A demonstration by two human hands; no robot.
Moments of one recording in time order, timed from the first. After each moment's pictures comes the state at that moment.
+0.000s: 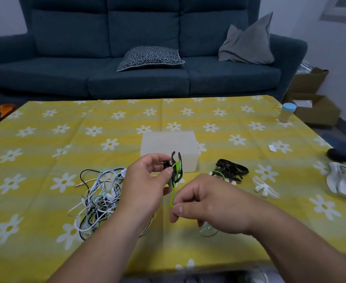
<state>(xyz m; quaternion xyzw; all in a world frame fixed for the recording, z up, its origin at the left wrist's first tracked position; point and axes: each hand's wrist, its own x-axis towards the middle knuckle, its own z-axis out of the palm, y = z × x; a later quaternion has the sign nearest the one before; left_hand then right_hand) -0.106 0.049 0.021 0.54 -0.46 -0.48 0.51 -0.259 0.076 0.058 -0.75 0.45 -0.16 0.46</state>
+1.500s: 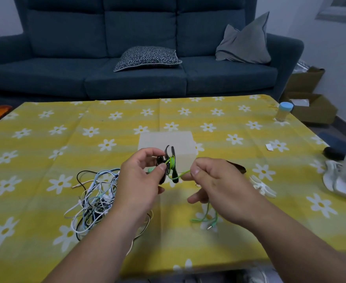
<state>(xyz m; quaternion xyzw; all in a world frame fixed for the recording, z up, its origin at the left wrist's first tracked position) -0.105 0.048 0.027 0.55 -0.48 -0.45 0.52 -0.267 0.076 0.057 -0.63 0.59 -0.29 0.42</state>
